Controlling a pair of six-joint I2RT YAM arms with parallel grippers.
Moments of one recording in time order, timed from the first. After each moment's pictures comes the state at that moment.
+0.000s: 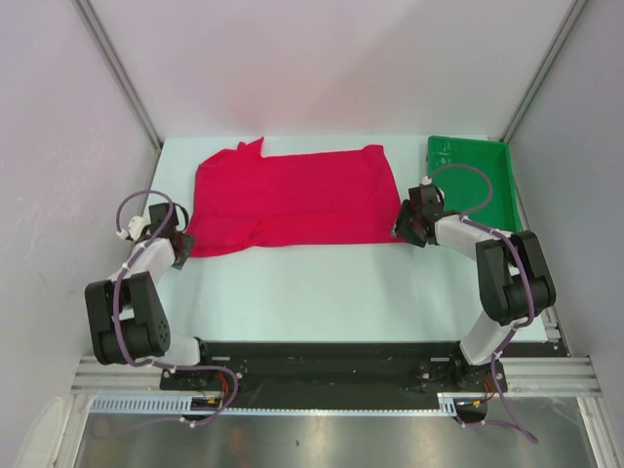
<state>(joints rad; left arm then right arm) 0.22 1.42 0.77 -0.34 -0.31 -0.95 0.25 1.70 0.96 -0.19 0.06 0.60</state>
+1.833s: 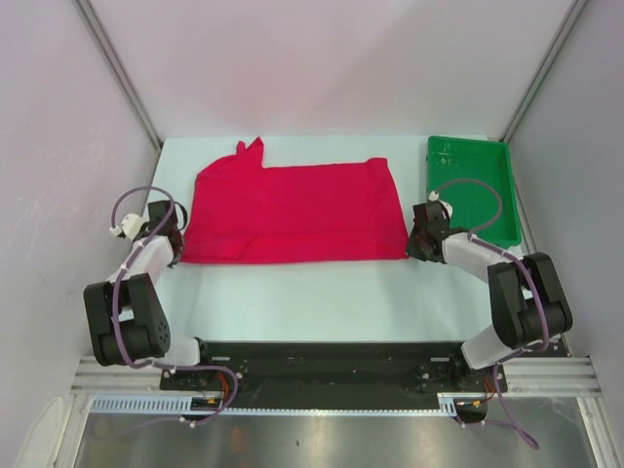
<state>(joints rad) 0.23 1.42 0.81 -0.40 -0.49 -0.88 0.27 1.54 0.80 -0.22 0.15 0.60</state>
